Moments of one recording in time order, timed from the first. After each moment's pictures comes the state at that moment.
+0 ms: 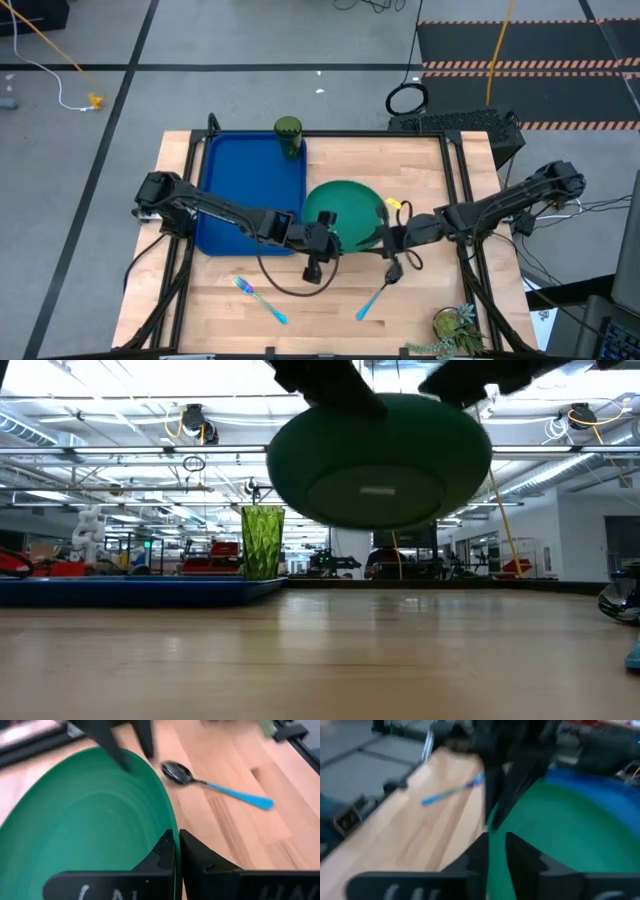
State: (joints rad) left arm -0.25 1.80 1.40 -0.31 -0.10 0.16; right arm 0.32 1.14 0.65 0.11 0.13 -0.04
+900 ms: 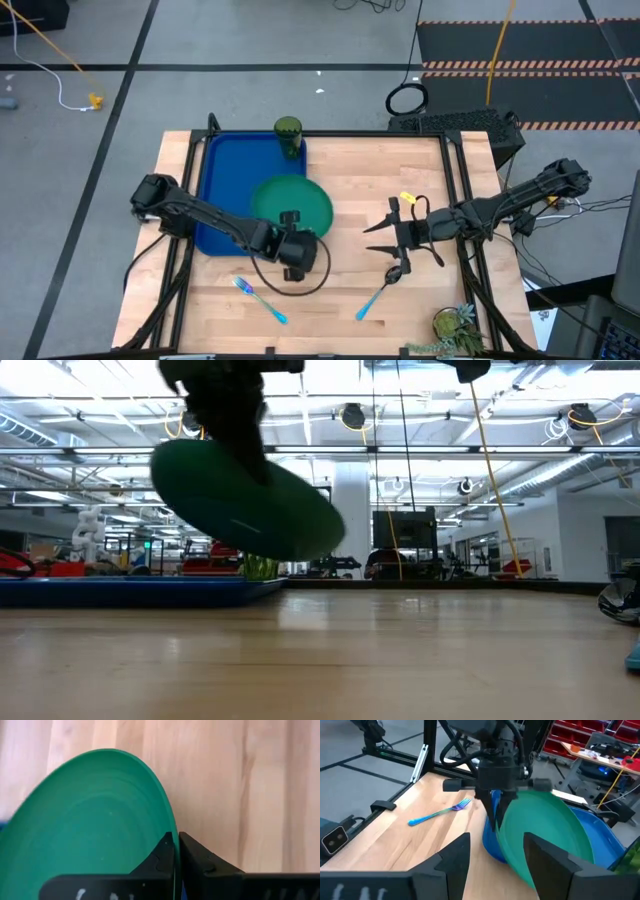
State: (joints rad) left arm -0.34 1.78 1.40 -0.84 -0.39 -0.30; right arm 0.36 1.01 0.65 0.09 0.24 -0.12
